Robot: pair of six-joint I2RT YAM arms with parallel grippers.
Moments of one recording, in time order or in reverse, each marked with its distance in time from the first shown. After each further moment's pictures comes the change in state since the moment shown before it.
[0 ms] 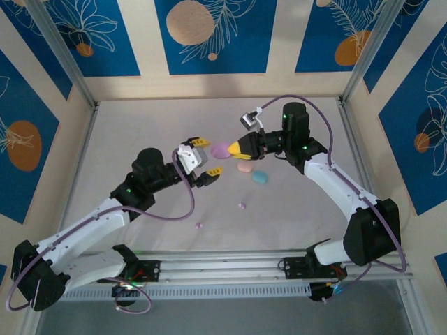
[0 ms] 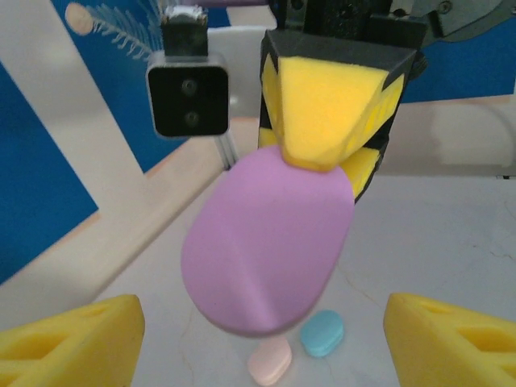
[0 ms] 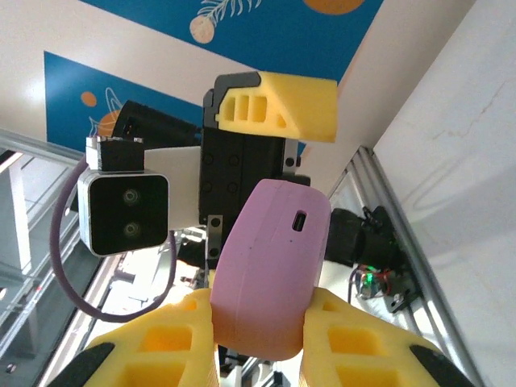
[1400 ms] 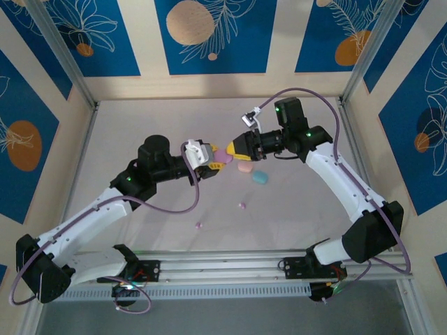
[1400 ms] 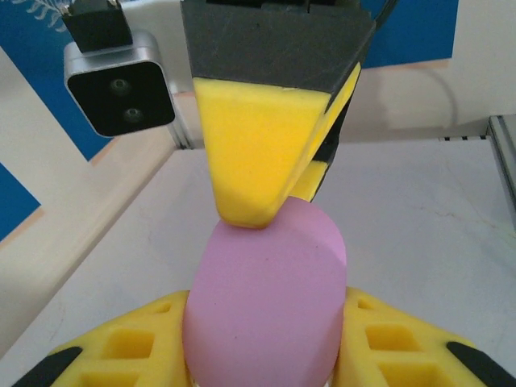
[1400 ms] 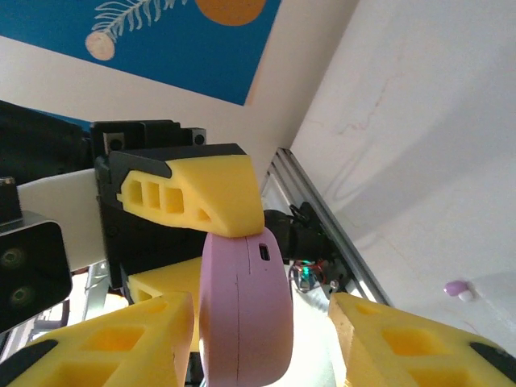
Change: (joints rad) left arm 0.000 0.074 0.177 -0.275 0.107 0.077; right arm 0.042 0.026 0.247 -0.702 0.278 -0.420
